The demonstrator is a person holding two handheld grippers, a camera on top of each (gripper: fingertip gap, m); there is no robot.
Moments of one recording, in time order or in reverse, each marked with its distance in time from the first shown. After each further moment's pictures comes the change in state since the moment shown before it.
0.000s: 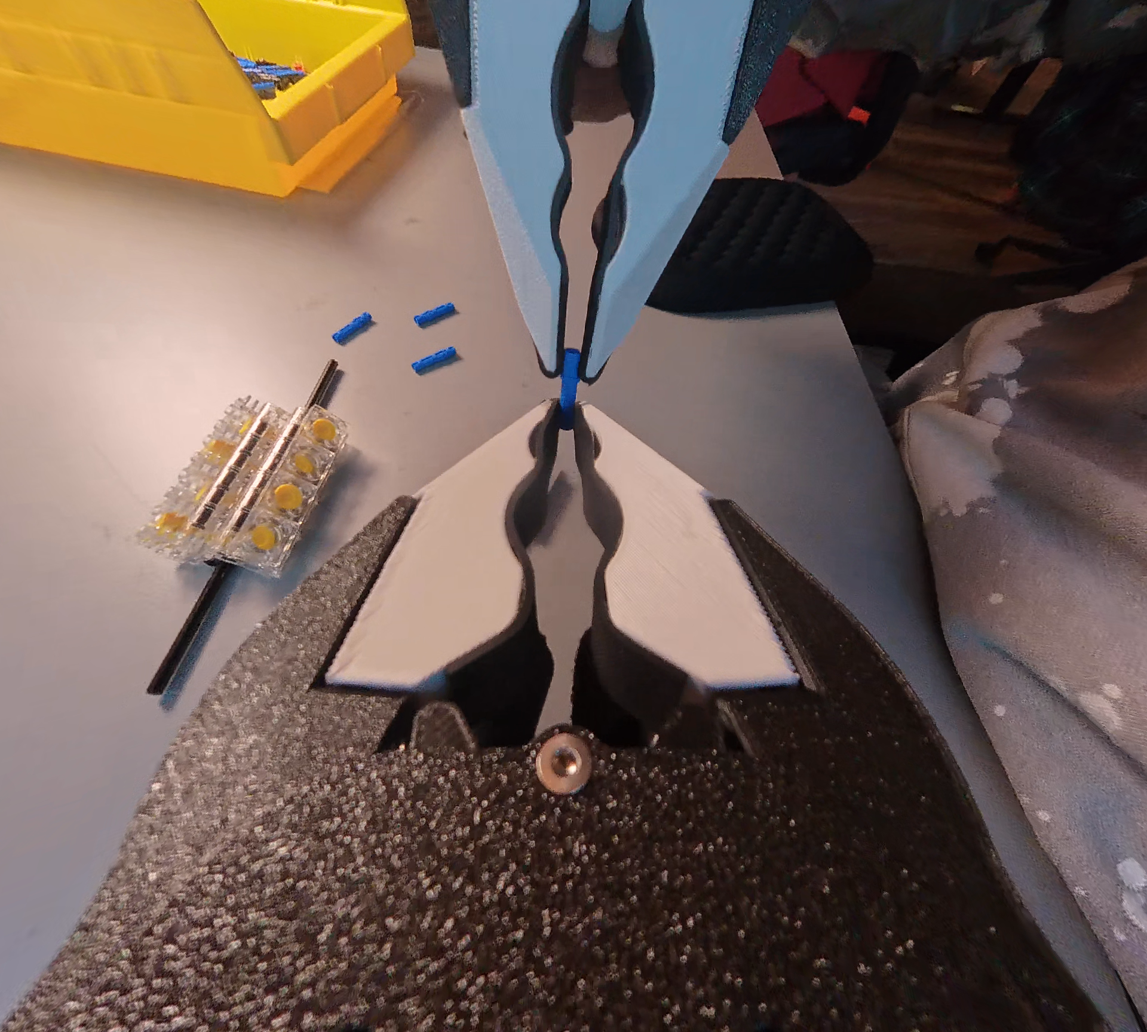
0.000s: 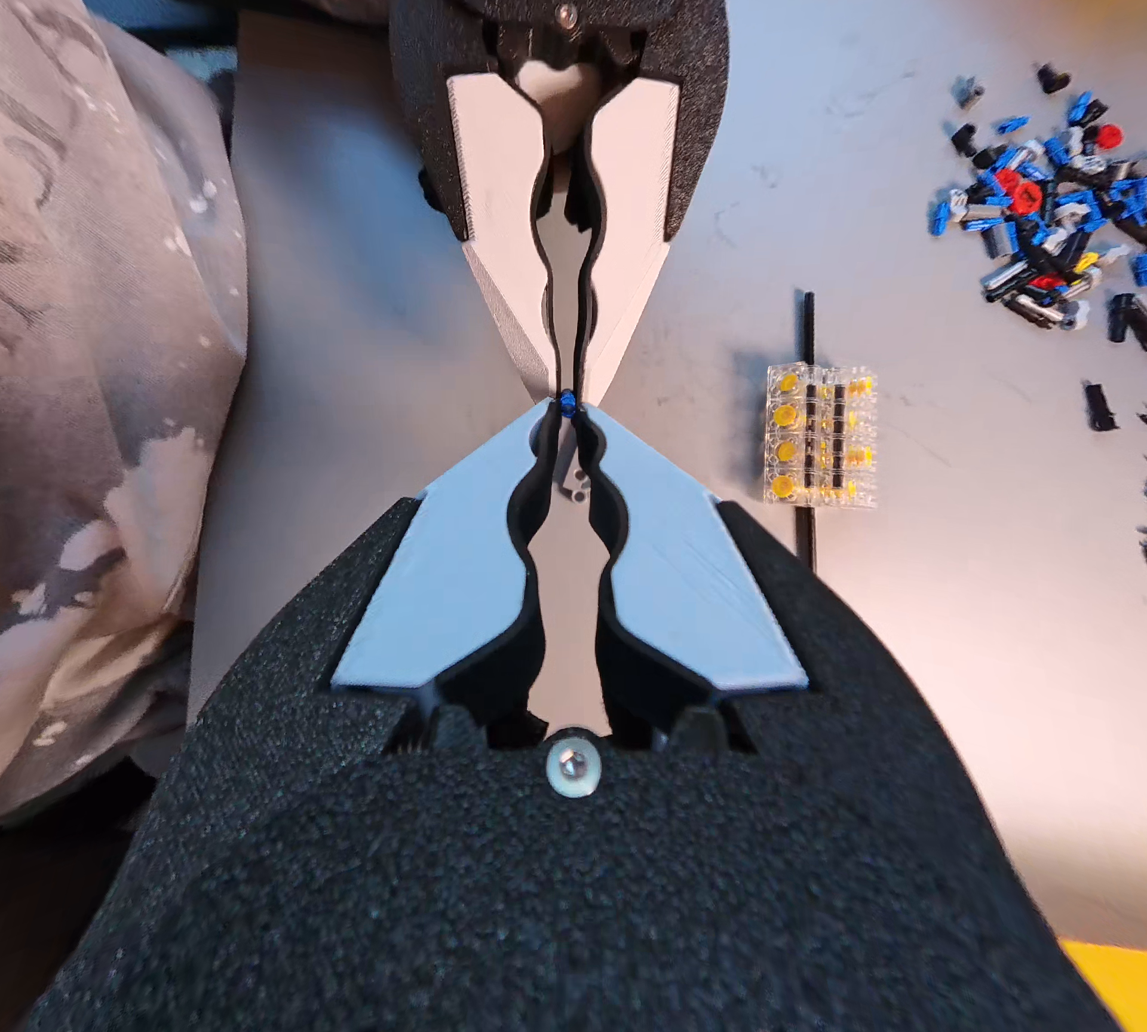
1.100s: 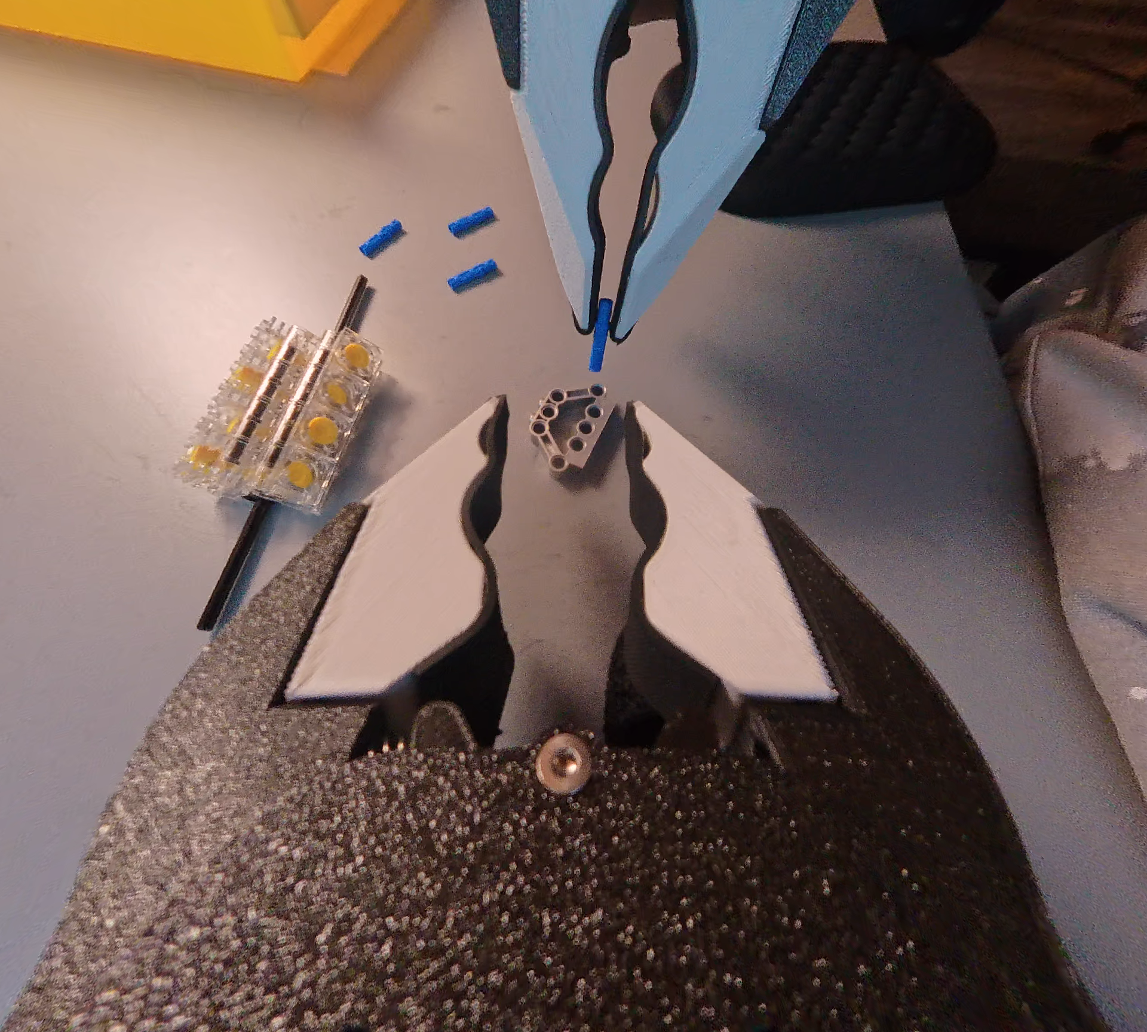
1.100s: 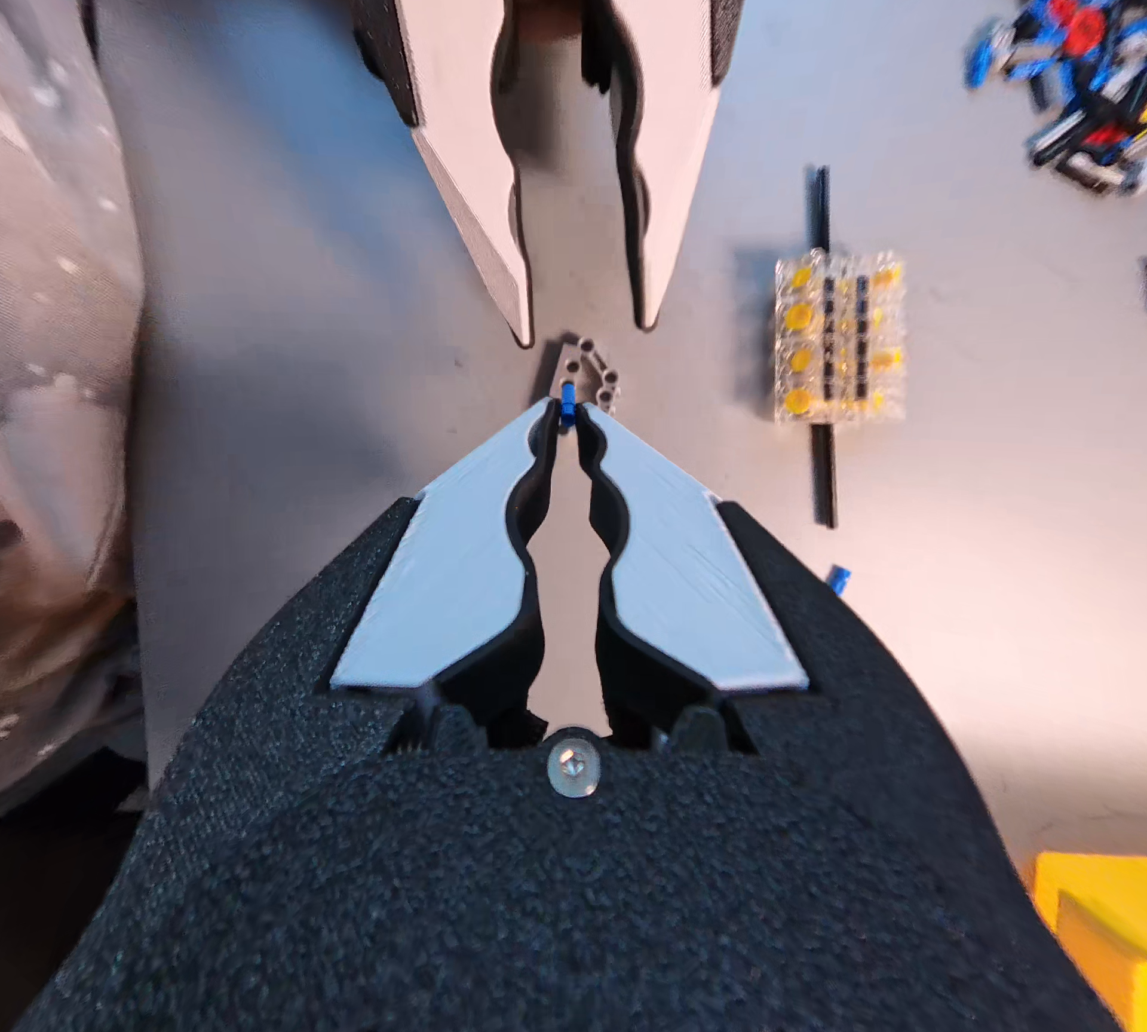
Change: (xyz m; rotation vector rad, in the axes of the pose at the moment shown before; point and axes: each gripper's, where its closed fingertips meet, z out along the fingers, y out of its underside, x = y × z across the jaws) left arm -0.020 0.028 0.005 -0.149 -0.067 0.020; right arm 0.008 0.041 0.013 -0.116 0.044 0.050
